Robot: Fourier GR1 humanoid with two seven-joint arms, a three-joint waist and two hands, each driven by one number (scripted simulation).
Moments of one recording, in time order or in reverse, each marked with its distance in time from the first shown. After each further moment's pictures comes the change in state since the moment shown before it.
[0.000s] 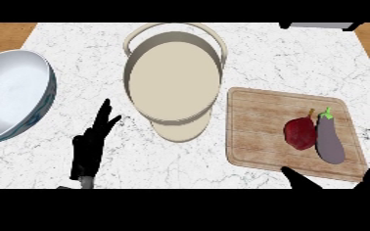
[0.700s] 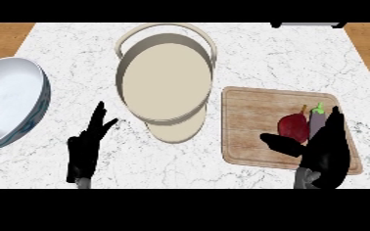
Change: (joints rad) left arm 0.020 -0.011 0.043 0.027 0.001 -0.002 -0.019; right arm -0.387 0.000 -0.042 0.198 -0.010 0.252 0.151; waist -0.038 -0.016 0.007
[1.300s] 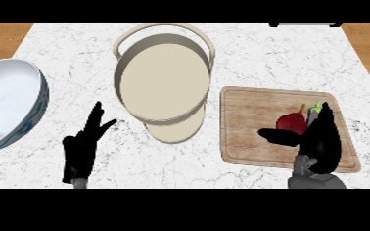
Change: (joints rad) left arm 0.010 0.002 0.023 -0.017 -0.002 -0.023 0.019; right arm -0.066 0.000 -0.080 0.120 -0.114 0.032 -0.039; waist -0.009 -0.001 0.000
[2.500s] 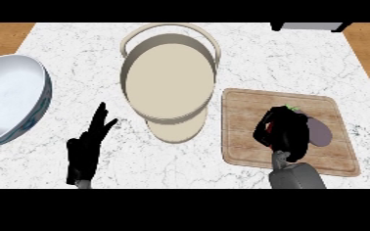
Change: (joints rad) left arm 0.014 -0.038 0.009 -0.017 -0.041 -0.028 0.001; right arm -0.061 -0.073 0.160 0.240 0.057 0.084 -0.275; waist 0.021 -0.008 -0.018
